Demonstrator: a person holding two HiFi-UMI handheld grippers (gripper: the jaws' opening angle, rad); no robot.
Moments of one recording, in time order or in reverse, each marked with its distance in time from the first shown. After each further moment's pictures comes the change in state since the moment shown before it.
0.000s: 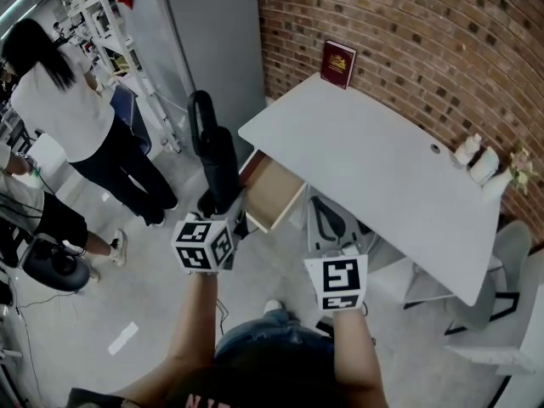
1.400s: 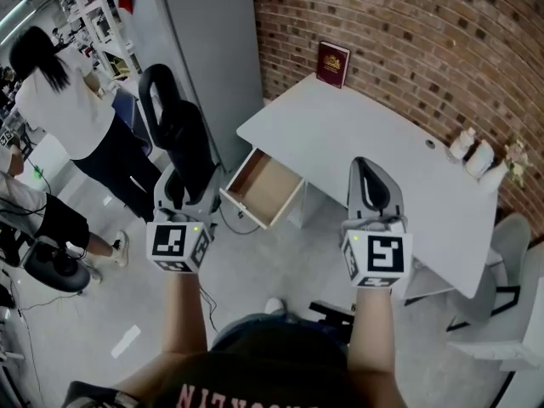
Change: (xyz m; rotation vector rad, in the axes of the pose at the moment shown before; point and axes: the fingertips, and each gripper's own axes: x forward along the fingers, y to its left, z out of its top) left arm -0.065 -0.007 0.105 0.315 -0.320 0.053; right arm -0.042 -0.085 0.079 -0.059 -0.250 -0.165
